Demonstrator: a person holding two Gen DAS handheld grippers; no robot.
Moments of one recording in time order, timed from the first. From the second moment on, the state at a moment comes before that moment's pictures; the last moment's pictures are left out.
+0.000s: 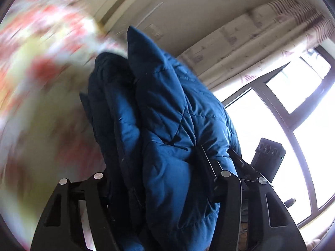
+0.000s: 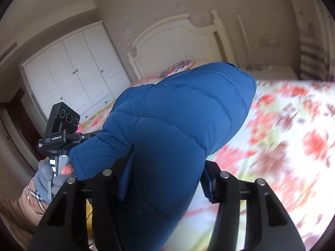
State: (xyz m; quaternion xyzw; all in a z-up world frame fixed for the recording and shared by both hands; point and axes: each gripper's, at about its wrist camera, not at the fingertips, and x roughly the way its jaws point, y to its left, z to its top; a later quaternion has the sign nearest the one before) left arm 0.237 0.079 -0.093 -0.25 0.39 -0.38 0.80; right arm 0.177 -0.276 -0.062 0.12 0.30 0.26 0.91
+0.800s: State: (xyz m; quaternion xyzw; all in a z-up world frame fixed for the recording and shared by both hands) left arm 0.180 -0.019 0.019 -0.01 0.20 -0.09 0.98; right arm 0.102 -0.321 0.019 0.01 0.21 -0.05 0.98
